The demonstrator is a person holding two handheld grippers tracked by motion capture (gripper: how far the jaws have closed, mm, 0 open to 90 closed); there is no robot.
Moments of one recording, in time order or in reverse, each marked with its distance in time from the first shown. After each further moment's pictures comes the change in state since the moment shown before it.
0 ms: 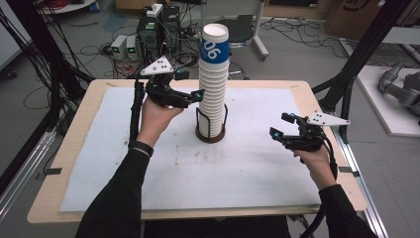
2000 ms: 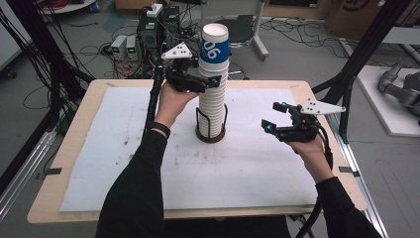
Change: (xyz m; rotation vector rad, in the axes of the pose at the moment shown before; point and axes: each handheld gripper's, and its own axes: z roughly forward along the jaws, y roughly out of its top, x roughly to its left) left arm 0.016 0.020 0.050 -0.029 -0.055 0.015; right arm 0.017 0.044 0.015 -0.020 0.086 -0.065
